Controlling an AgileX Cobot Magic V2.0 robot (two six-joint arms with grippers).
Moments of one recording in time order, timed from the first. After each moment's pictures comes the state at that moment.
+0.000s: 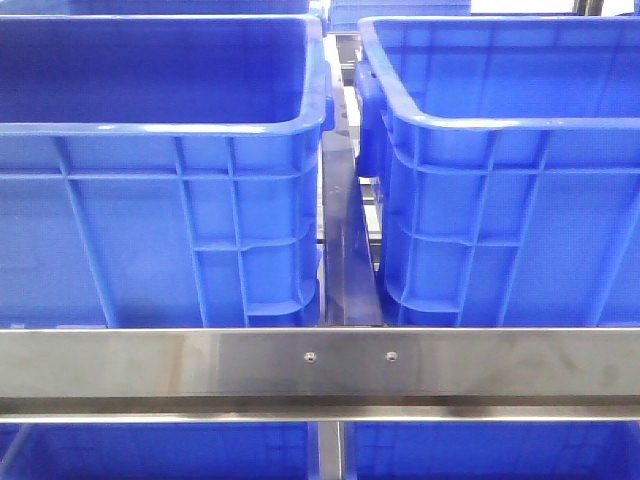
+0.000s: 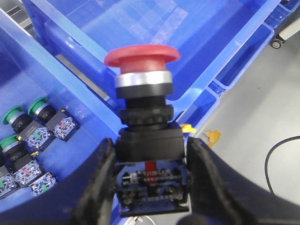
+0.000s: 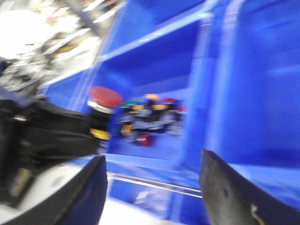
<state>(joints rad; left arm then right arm) -0.80 1.27 -1.35 -0.09 0.86 0.04 0.02 0.64 -0.77 1.06 0.76 -0.37</state>
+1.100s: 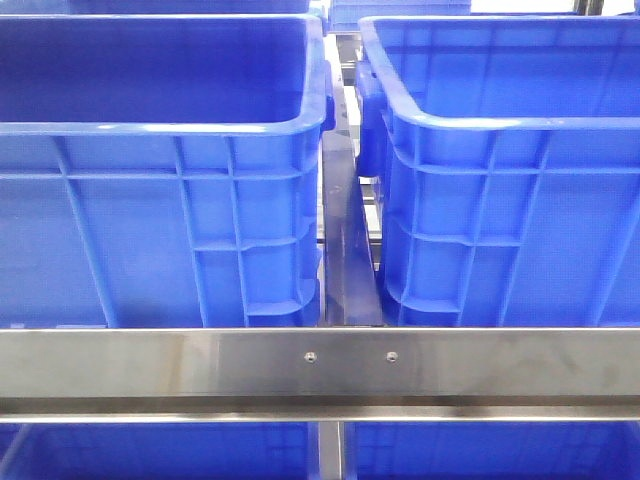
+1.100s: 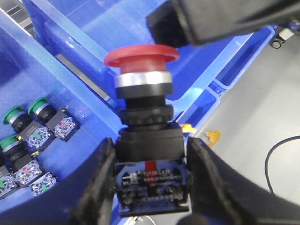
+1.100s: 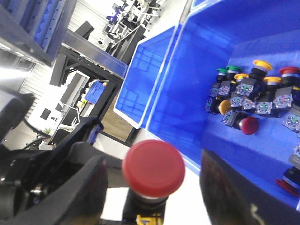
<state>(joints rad) -0.80 1.27 -1.35 -0.09 0.86 0.04 0.24 1.26 -0.97 1.60 0.87 -0.81</state>
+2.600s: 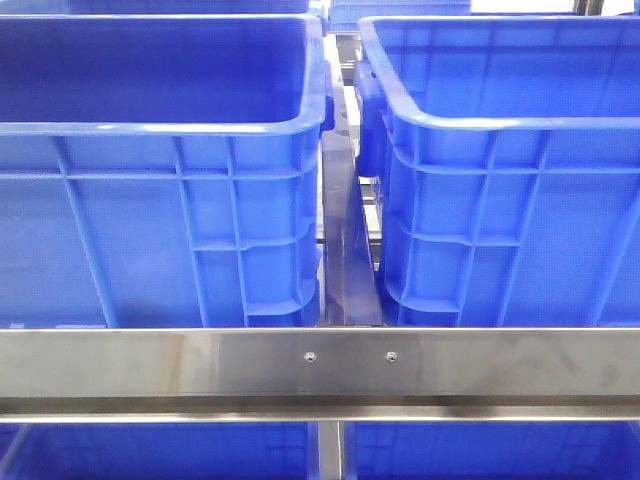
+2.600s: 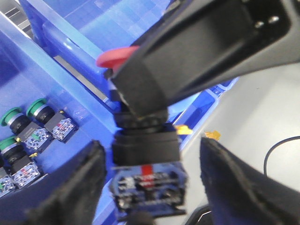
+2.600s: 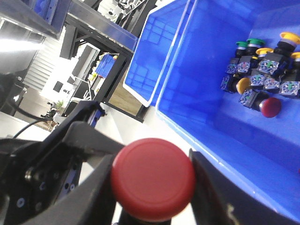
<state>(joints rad) -0.80 1.27 -1.35 -0.09 0.86 0.04 0.32 1.36 -1.03 1.59 0.90 -0.82</state>
